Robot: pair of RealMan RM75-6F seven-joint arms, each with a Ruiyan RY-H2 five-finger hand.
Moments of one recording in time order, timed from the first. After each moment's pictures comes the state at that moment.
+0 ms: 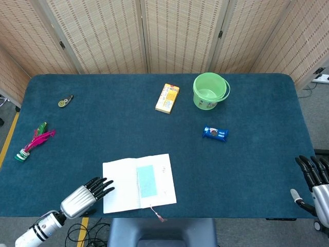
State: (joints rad) left arm -0.42 -1.40 0.27 -1.24 1.92 1.36 0.04; right arm -0.07 -0.99 0.01 -1.65 -1.70 1.68 -0.01
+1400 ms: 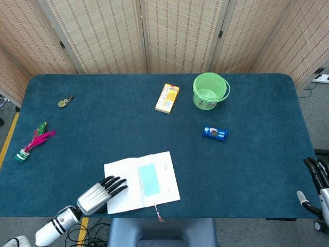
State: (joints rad) left arm -0.47 -1.51 0.22 -1.23 1.88 1.24 0.02; right arm -0.09 -0.98 0.00 -1.64 -1.68 1.71 0.01
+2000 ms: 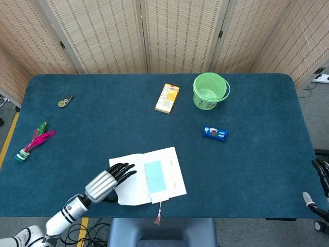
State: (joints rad) left arm -0.54 -1.51 0.11 -1.33 1.81 1.24 -0.11; right arm -0.12 -0.97 0.00 -1.63 -1.68 1.75 0.03
